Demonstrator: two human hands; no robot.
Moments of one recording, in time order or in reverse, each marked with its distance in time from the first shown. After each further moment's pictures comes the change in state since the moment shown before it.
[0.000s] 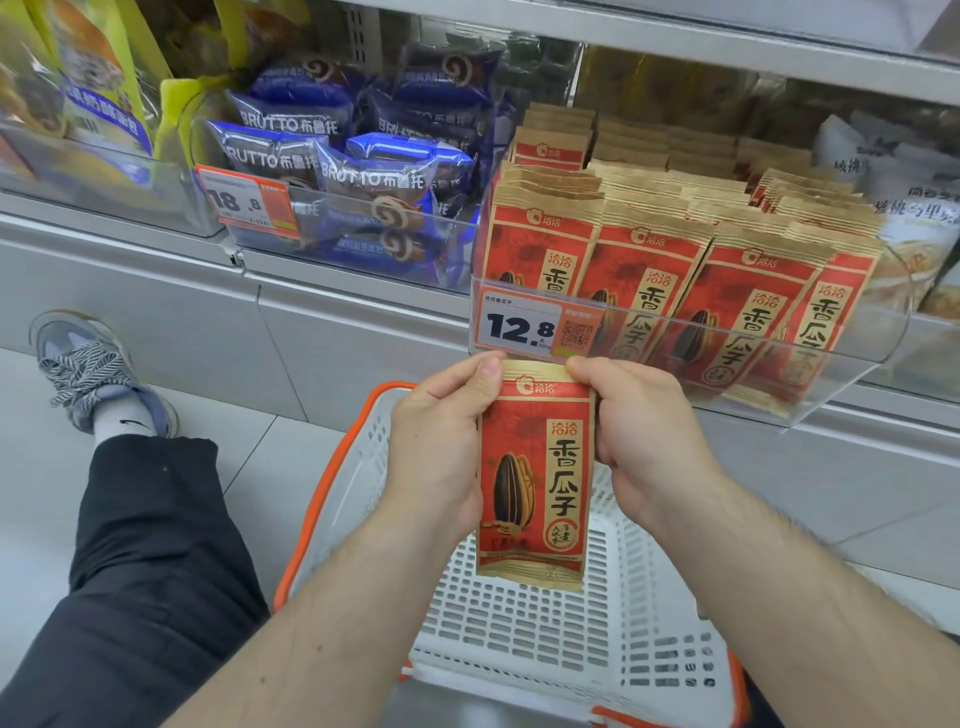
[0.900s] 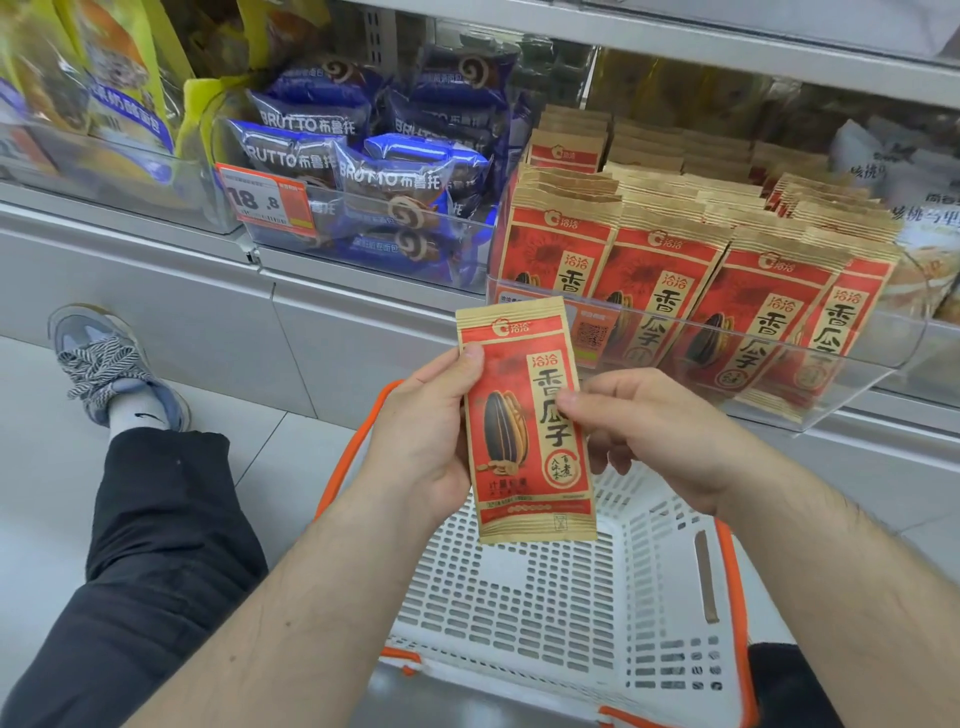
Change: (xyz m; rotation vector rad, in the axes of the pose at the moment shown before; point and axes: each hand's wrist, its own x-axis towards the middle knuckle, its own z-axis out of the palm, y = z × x) left_hand 0.006 0.020 -0.014 0.012 -0.060 -0.122; right_hand 0.012 -0.006 -0.028 -0.485 -0.488 -0.066
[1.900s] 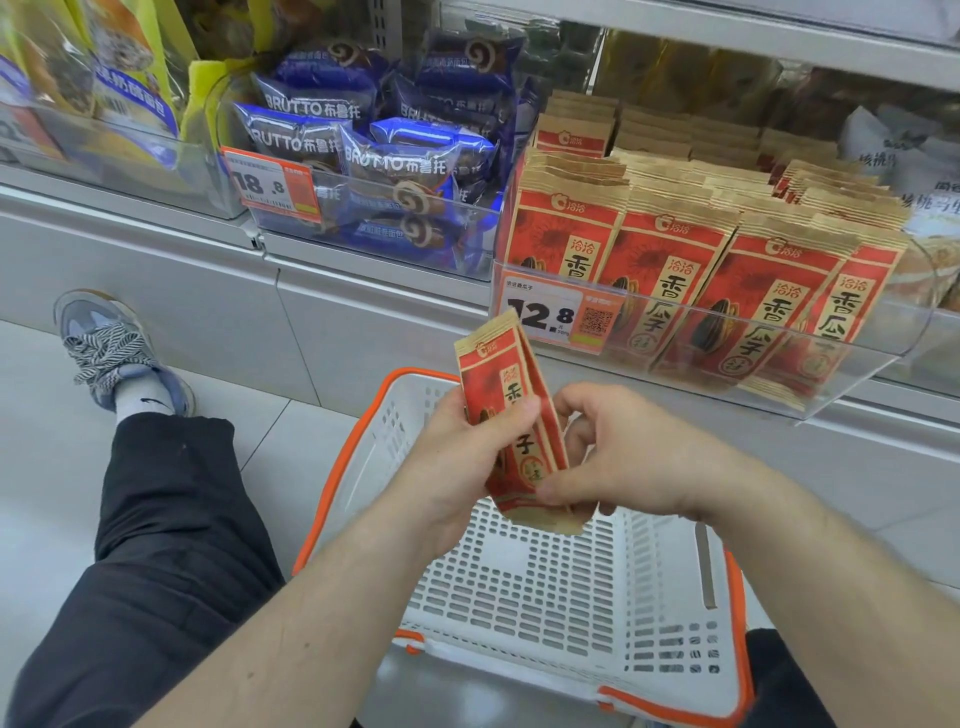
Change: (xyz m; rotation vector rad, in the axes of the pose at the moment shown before) left_hand -0.007 -0.032 -0.017 0.315 -0.102 -0.007; right_hand -0.006 0.000 0.020 -0.338 -0.107 0.008
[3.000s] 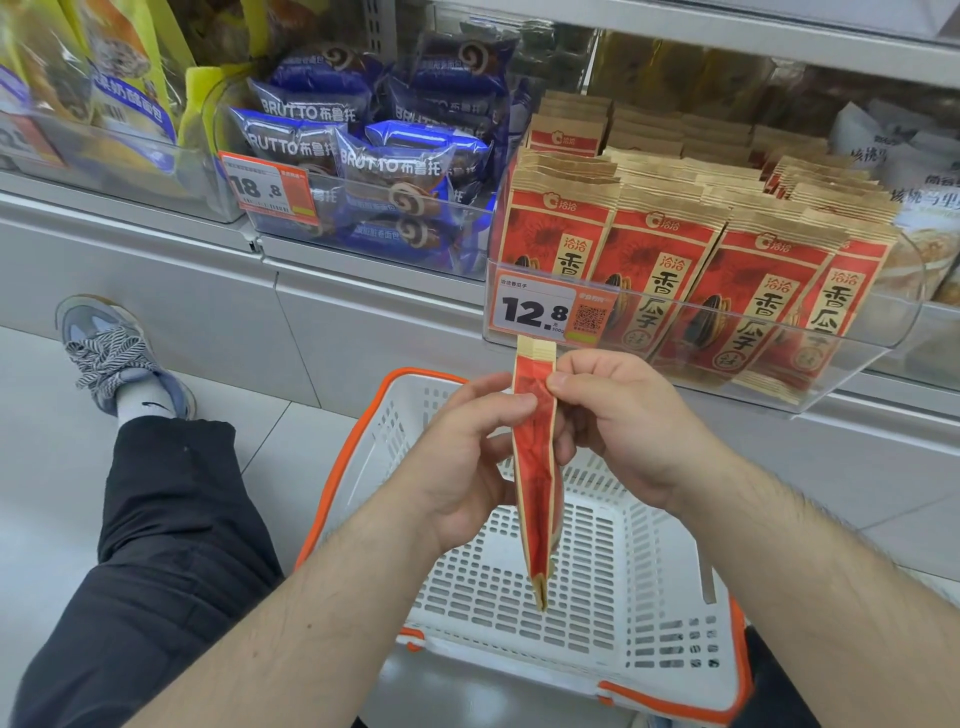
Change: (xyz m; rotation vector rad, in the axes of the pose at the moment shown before) left_hand 0.007 -0.002 -0.001 -0.211 -0.217 -0.044; right_hand 0.010 -0.002 0.011 0.696 0.190 -0.186
